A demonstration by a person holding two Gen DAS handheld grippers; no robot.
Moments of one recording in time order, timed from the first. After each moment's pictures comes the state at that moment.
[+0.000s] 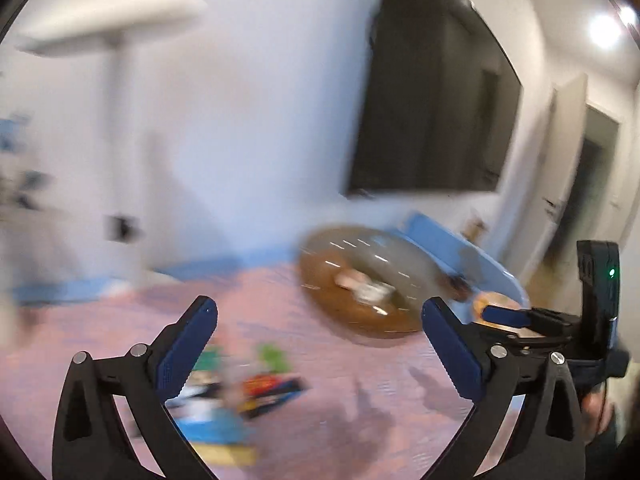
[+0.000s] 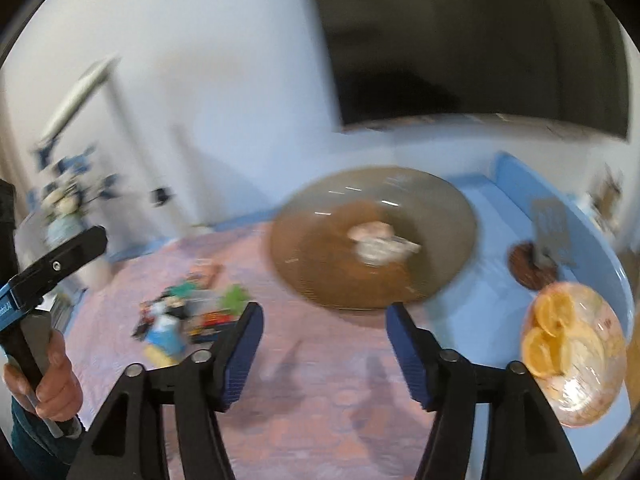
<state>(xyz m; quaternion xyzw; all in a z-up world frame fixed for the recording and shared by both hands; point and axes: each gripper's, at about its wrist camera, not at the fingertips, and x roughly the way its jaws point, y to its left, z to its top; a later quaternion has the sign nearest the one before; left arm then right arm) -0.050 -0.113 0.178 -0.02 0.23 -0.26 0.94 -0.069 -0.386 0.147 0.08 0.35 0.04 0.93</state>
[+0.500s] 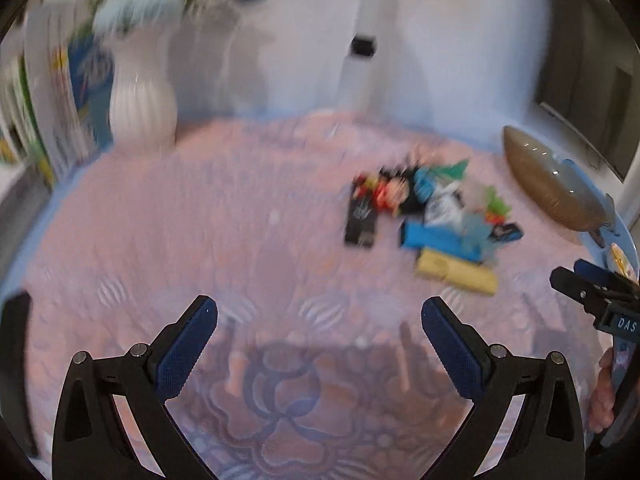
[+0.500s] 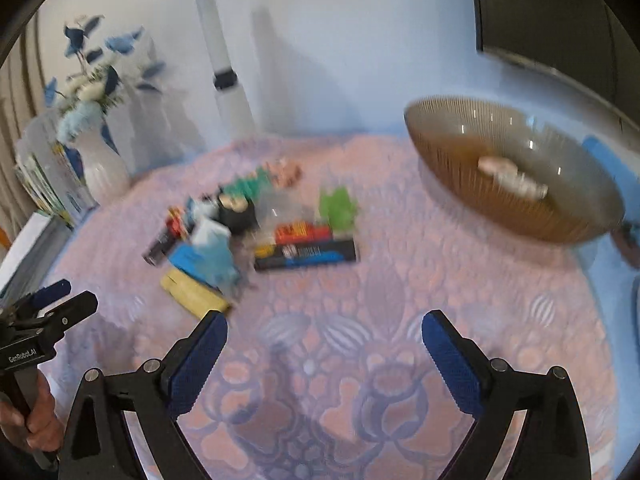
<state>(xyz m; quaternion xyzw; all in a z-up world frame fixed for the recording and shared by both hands) -0.050 0.022 0.016 -0.06 0.40 -0.05 0.91 -0.041 -0.256 0.026 0.03 0.41 0.08 0.91</state>
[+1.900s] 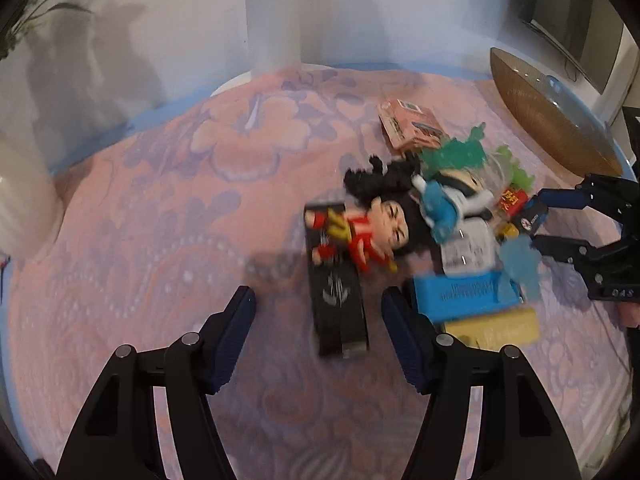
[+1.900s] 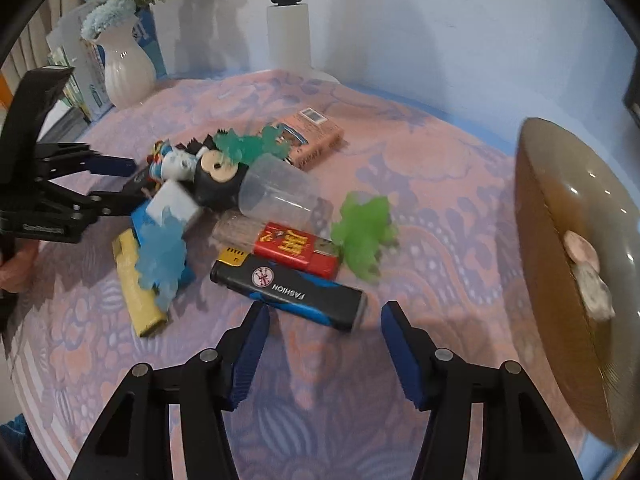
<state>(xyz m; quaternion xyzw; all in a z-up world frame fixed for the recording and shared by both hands) 0.071 -0.031 0.001 0.07 0.49 -0.16 0.86 0.054 -0.247 0.001 -0.13 0.48 0.22 0.84</state>
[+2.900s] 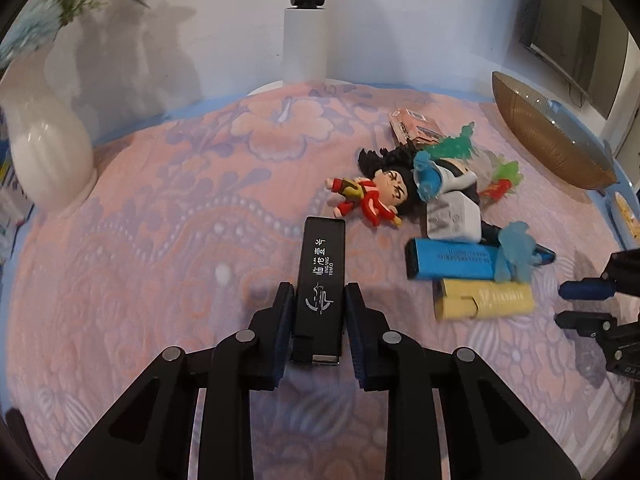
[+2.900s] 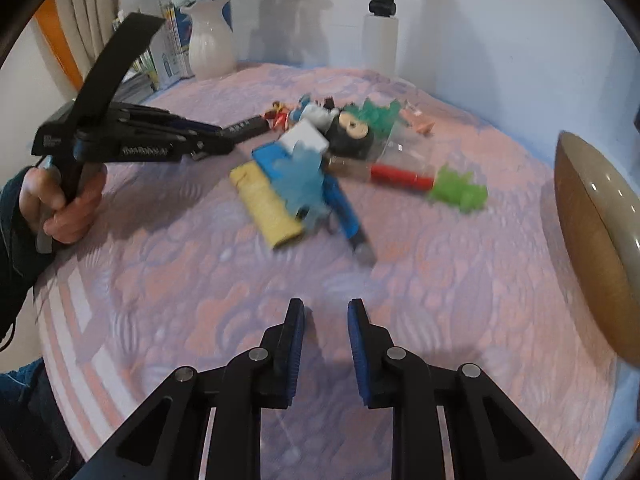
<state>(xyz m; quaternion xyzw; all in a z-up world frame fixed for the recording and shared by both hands) 0.025 -0.008 0.002 0.03 0.45 -0.13 0.89 -0.038 -0.221 0.003 -0.15 0.46 0.27 0.83</state>
